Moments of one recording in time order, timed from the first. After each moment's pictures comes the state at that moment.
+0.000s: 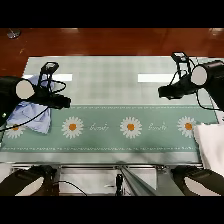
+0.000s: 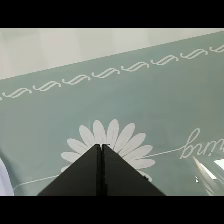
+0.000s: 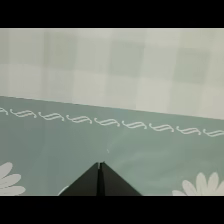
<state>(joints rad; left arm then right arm) -0.26 -1.07 0.95 1.50 -1.12 -1.59 0.23 -1.20 1.14 -1.63 1.19 1.75</state>
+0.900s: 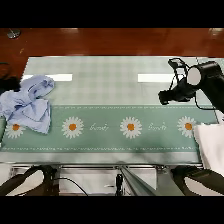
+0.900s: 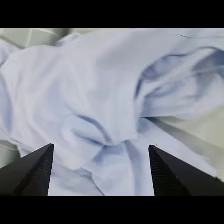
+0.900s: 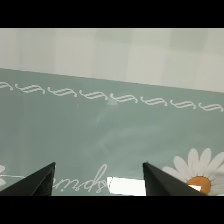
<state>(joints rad) 0.32 -1.15 1.05 1.83 -0.89 -1.75 0.23 -1.24 1.14 -1.66 1.29 1.74</state>
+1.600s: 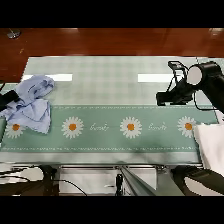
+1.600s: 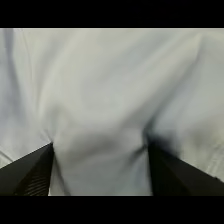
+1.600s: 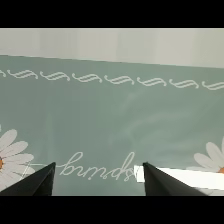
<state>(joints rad) 0.54 -1.48 1.06 1.65 -0.74 -1.76 0.23 -1.24 1.14 -1.57 1.33 1.79</state>
